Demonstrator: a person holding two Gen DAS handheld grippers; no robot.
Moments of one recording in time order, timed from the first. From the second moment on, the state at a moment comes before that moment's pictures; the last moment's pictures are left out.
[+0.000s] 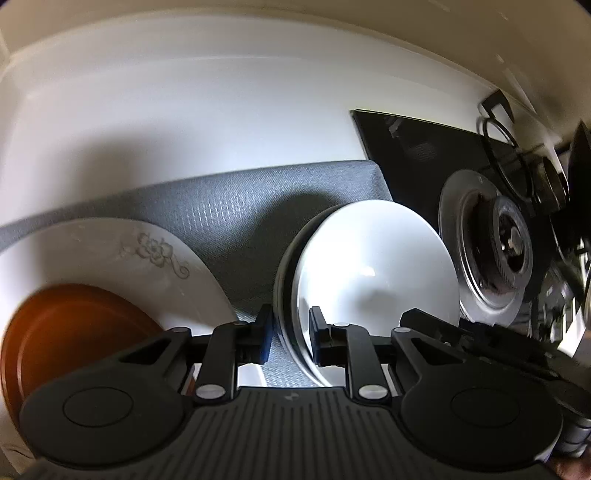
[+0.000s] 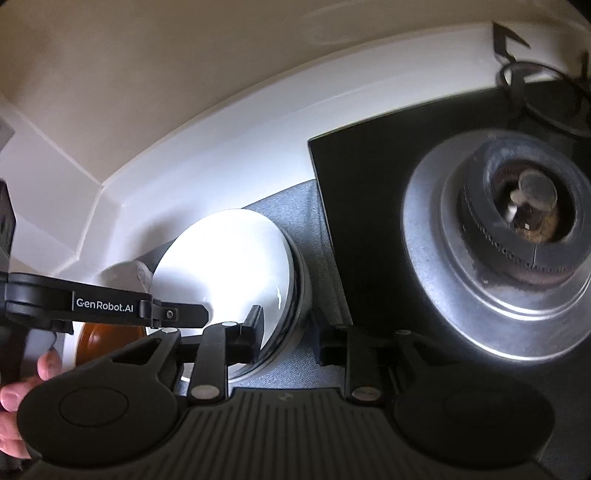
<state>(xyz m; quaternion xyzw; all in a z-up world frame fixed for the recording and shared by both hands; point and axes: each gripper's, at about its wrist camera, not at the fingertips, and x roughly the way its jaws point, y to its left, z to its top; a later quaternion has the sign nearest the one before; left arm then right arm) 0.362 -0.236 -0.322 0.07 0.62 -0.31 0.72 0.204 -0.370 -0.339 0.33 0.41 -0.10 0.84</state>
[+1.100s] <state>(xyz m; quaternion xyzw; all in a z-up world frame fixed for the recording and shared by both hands) 0.297 -0.059 -0.219 -0.05 0.59 -0.16 0.79 0.214 -0.242 -0.239 0.31 0.40 0.03 0.86</state>
